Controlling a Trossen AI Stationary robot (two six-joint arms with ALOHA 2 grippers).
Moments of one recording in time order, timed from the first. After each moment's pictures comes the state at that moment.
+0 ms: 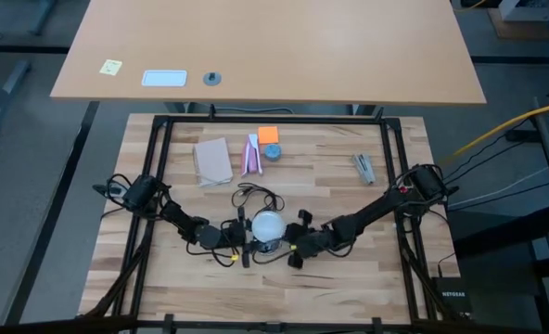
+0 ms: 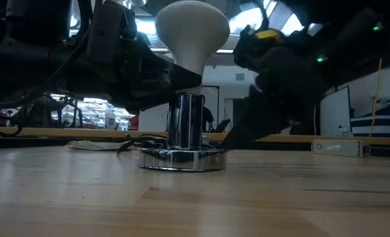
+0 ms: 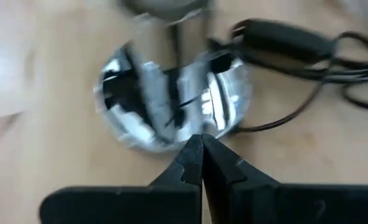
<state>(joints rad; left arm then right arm) -0.45 2.09 0.58 1.40 -0.63 -0.15 0.40 1.90 0.91 0.19 0.43 0.49</state>
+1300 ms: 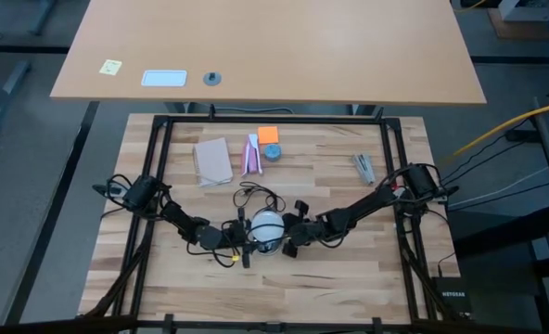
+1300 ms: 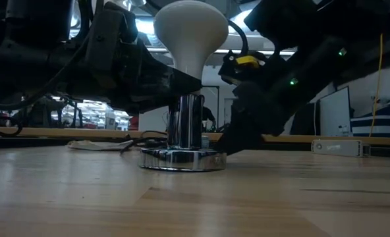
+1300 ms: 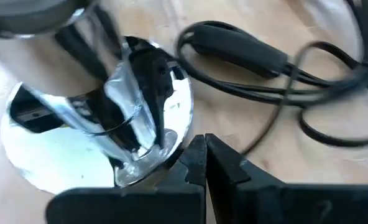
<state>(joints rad) -0.45 2.09 0.58 1.38 -0.64 -0.15 0.33 1.96 0.91 0.24 0.39 0.43</state>
